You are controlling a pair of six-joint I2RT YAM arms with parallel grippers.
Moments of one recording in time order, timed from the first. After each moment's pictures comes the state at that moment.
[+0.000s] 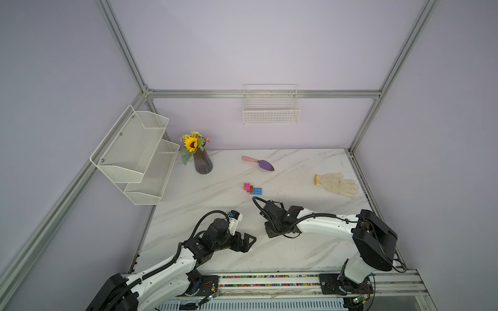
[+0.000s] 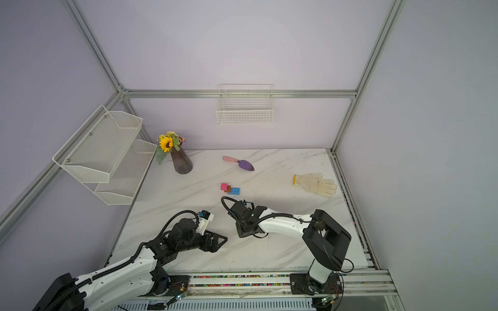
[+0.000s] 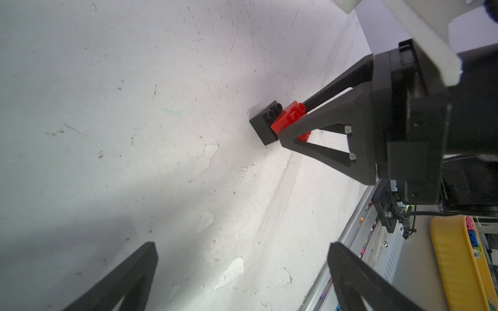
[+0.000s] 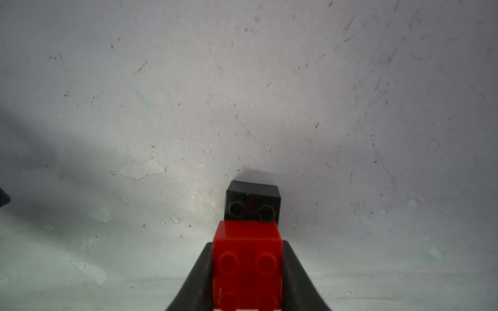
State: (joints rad) left arm -0.69 0.87 0.26 -0.07 0.28 -0.55; right arm 0.96 1.66 1.02 -0.59 0.14 0.65
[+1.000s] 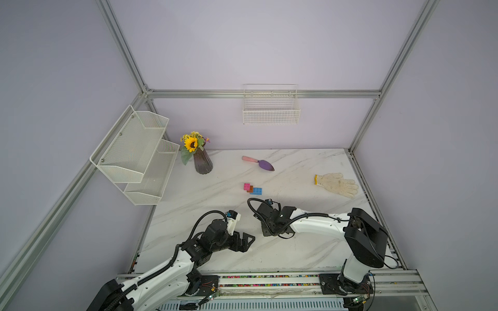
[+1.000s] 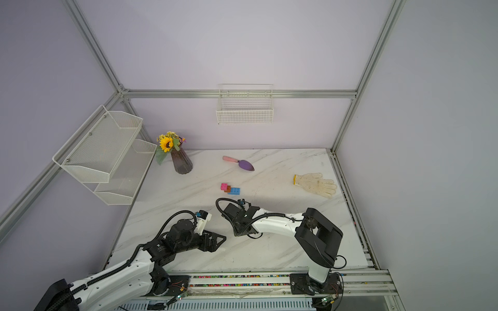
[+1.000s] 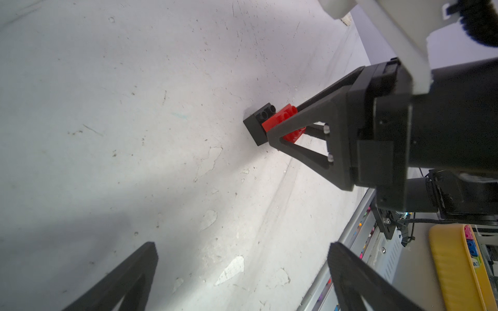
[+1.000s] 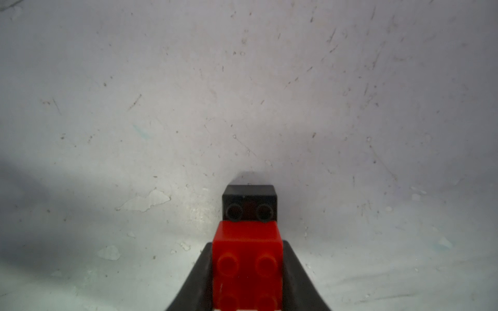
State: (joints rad) left arm -0.69 0.82 0.26 -0.10 0.26 -0.57; right arm 1.00 1.74 1.10 -0.63 0.22 0.80
